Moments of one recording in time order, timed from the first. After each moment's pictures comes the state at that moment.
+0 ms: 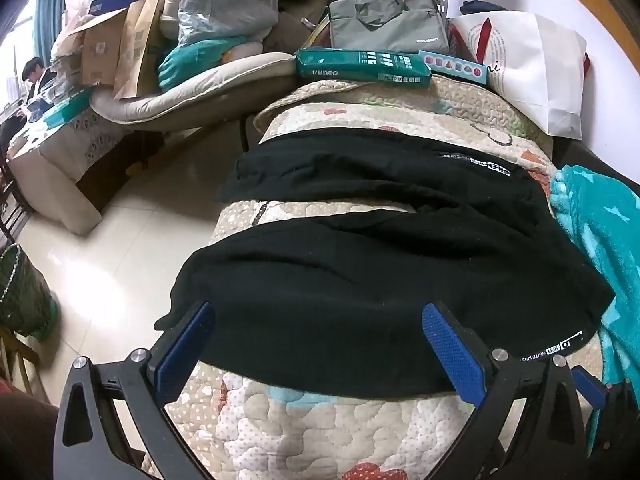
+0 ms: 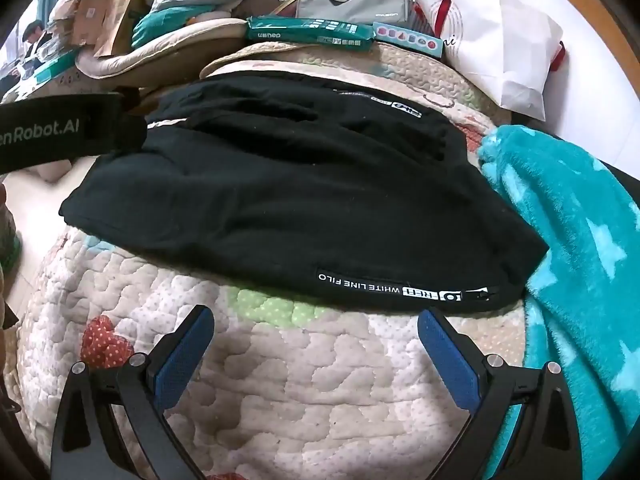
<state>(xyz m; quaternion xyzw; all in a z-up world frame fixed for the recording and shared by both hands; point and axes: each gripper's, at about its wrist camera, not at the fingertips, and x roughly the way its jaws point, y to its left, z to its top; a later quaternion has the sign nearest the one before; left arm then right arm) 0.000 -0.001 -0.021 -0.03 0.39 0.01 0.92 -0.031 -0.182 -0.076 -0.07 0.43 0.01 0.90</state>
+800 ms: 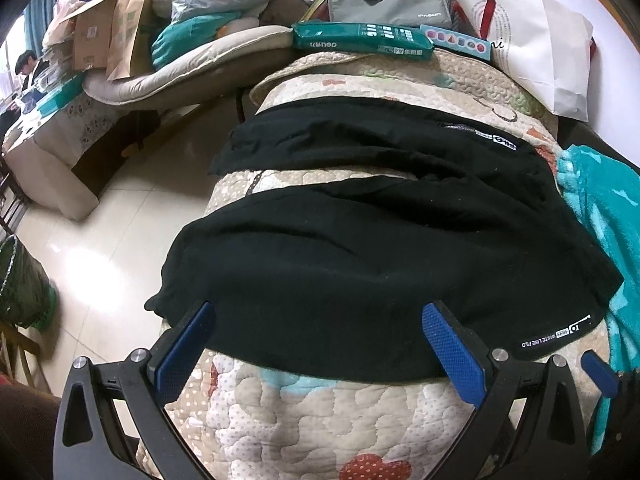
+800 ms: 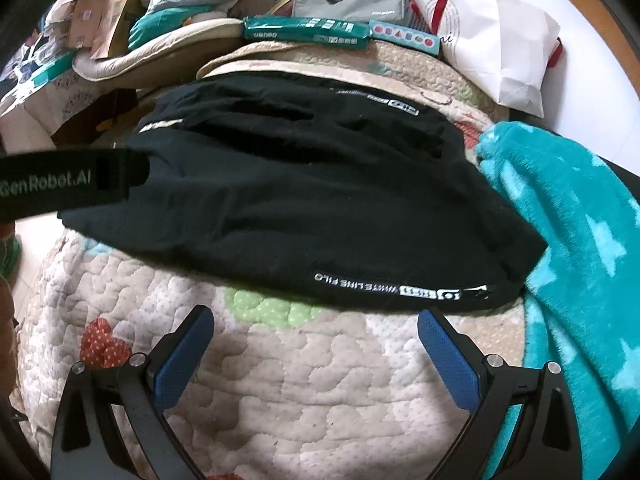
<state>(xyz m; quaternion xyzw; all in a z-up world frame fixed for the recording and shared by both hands) 0.005 -0.006 -0.037 -0.02 0.44 0.01 0.90 -0.050 -0.185 -0.063 -0.07 0.43 0.01 0.90</state>
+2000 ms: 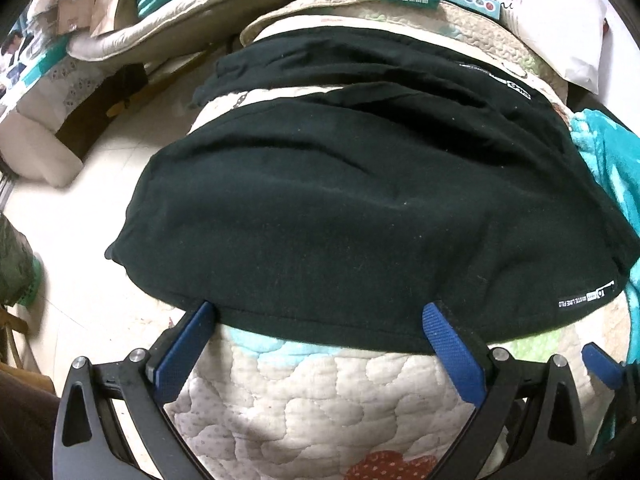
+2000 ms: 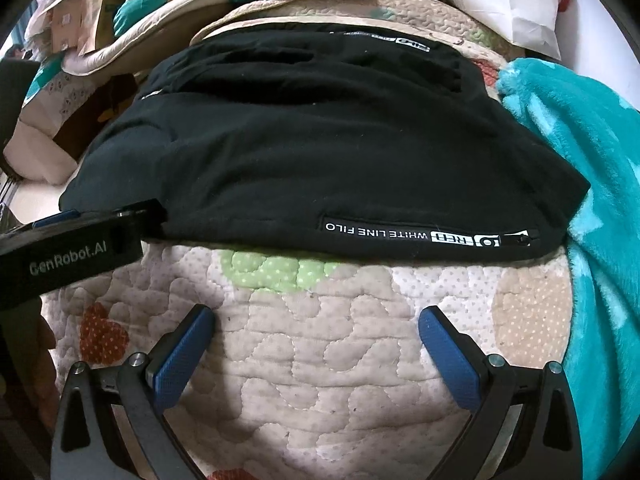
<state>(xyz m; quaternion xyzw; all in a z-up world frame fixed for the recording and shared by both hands) 0.003 -0.001 -0.085 -0.04 0.50 -0.01 0.87 -0.039 -0.192 -0.083 -0.01 0.52 0.03 0.86</state>
